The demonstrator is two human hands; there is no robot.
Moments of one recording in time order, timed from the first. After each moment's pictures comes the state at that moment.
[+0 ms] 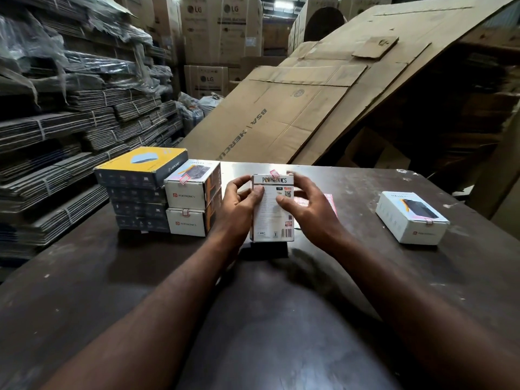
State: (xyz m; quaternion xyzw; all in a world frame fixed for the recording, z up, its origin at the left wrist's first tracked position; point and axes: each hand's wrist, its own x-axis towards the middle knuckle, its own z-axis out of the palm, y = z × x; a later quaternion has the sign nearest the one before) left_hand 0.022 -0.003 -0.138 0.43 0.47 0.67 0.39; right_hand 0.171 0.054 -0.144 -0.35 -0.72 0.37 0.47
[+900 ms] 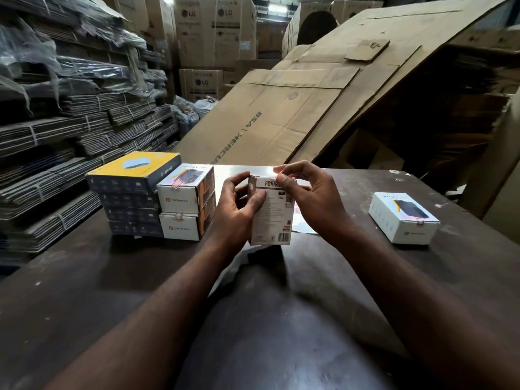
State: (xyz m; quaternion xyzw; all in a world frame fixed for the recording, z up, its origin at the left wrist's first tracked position) left_hand 0.029 -0.011 -0.137 0.50 0.44 0.67 0.33; right_hand 0.180 0.044 -0.107 -0.28 -0.72 0.33 0.54
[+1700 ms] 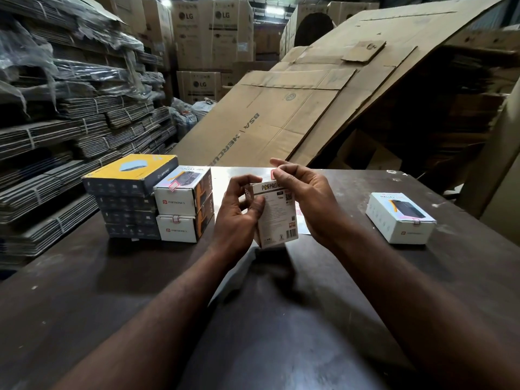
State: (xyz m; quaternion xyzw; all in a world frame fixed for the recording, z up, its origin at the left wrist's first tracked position) left_hand 0.039 -0.015 -0.135 0.54 0.43 0.66 0.29; right_hand 0.174 0.036 -0.096 -0.24 -0.61 0.54 0.53
